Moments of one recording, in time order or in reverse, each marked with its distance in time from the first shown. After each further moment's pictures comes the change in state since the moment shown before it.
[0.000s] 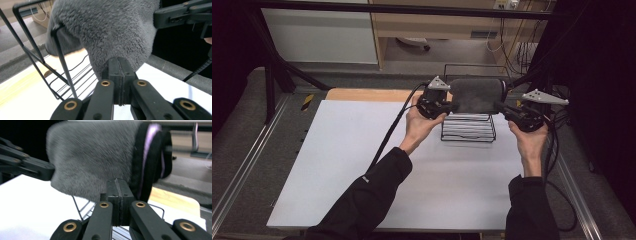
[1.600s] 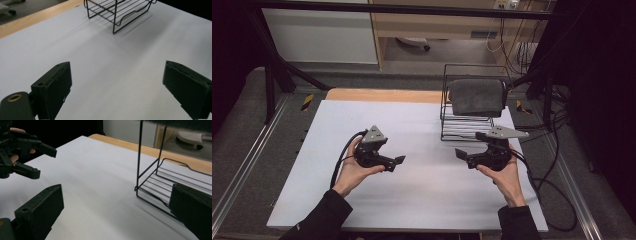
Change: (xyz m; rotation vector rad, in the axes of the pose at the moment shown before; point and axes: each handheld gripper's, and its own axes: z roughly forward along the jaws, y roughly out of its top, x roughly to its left) left arm 0.021 -0.167 -0.124 0.118 0.131 -0.041; right arm 0.086 -0.069 0.011 0.120 0.226 -0.031
